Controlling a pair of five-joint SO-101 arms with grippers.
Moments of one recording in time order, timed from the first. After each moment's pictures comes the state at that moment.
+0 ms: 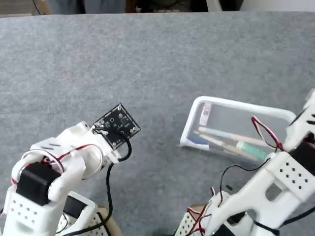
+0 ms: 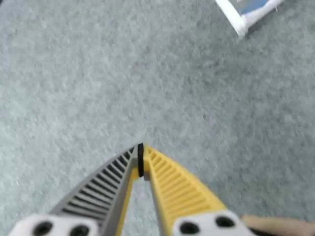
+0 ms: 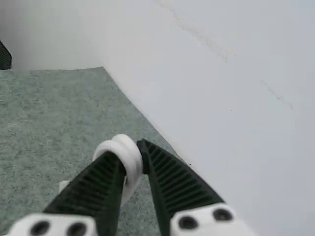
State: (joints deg) left arm 19.4 -61.8 29.4 92.7 -31.7; right arm 47.1 -43.8 38.0 23.1 27.2
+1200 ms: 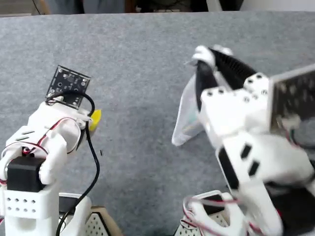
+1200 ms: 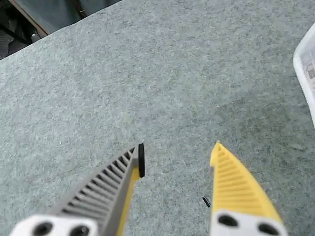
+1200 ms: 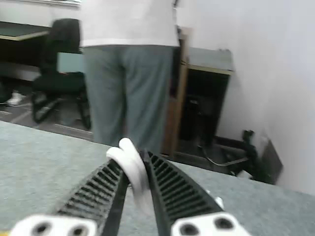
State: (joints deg) left arm -1.6 -61.6 29.4 78.0 -19.9; right arm -15.4 -48.7 -12.6 75.4 4.0
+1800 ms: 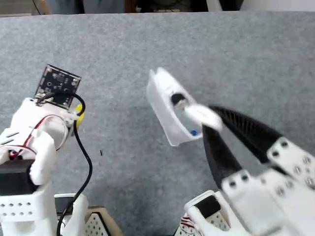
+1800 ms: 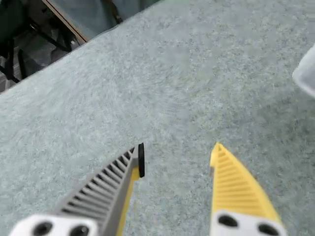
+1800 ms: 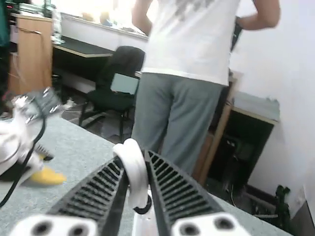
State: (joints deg) left arm -9.1 -61.0 25.9 76.9 -29.1; right arm -28.7 -56.0 -28.1 92.0 11.4
